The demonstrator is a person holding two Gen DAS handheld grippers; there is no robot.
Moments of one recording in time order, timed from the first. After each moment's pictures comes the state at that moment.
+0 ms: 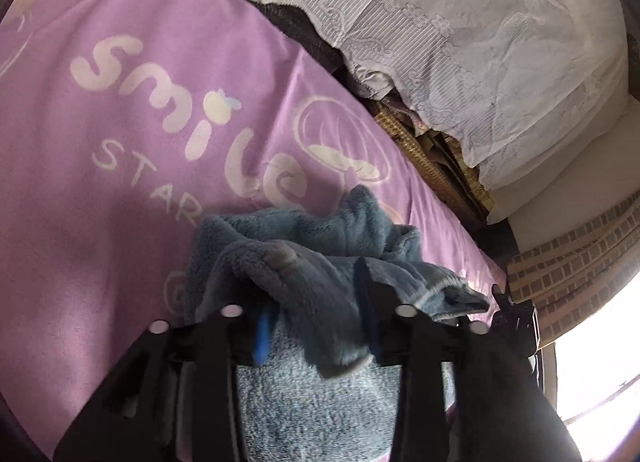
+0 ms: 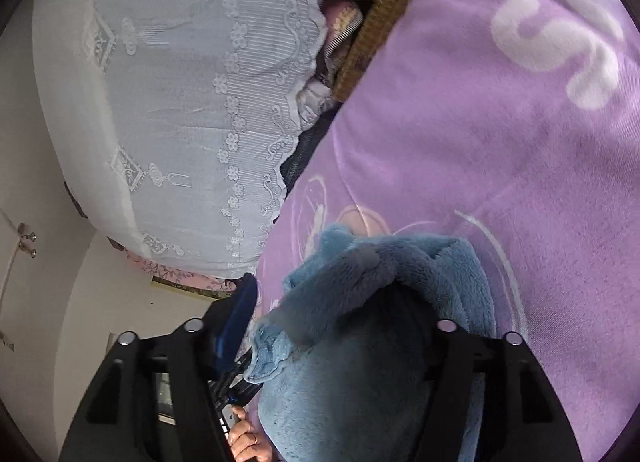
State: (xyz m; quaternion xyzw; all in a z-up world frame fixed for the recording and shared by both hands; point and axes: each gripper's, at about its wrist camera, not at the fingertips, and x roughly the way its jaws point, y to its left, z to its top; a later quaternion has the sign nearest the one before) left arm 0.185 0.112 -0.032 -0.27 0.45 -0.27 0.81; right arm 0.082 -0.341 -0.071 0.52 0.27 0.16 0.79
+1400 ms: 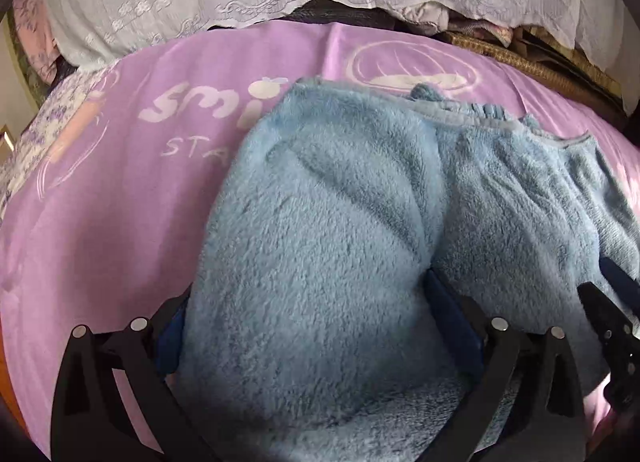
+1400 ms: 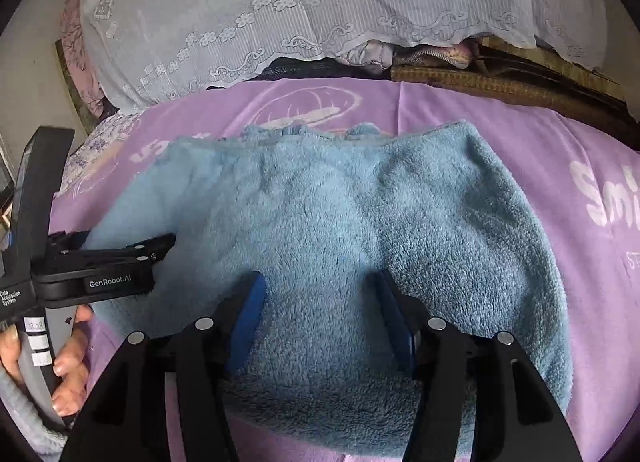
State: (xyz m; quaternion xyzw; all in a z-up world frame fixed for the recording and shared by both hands) left arm 0.131 0.031 -0.055 0.03 0.46 -0.05 0.89; right arm 0.052 -0.181 -0.054 0.06 0.37 0.03 0.93
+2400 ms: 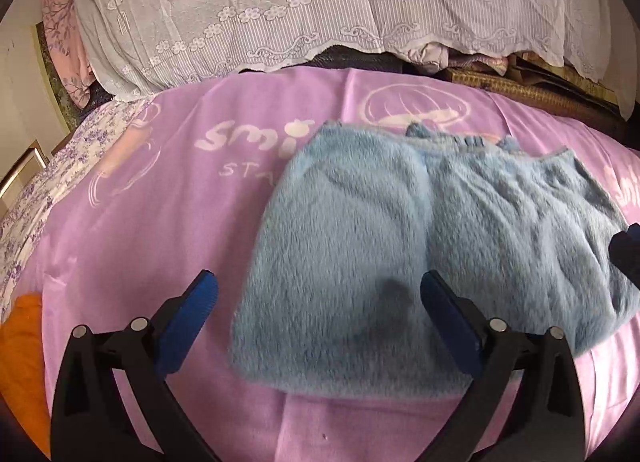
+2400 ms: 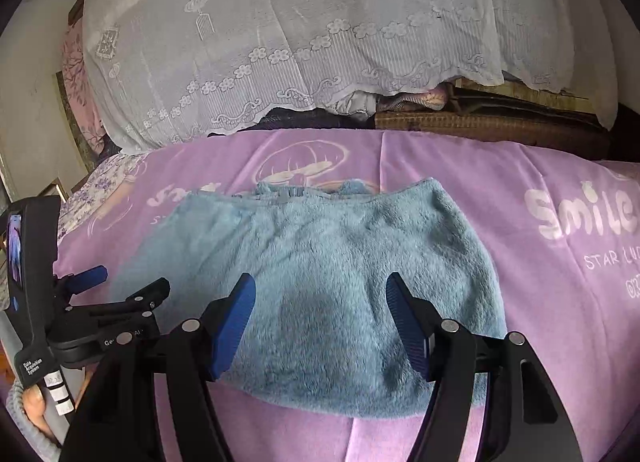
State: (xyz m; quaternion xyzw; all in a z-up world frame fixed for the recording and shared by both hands) left arm 0.080 0.033 -0.017 0.06 0.38 -0.01 0.92; right arm 0.016 -0.173 -0.014 0.07 0.31 0.01 0.95
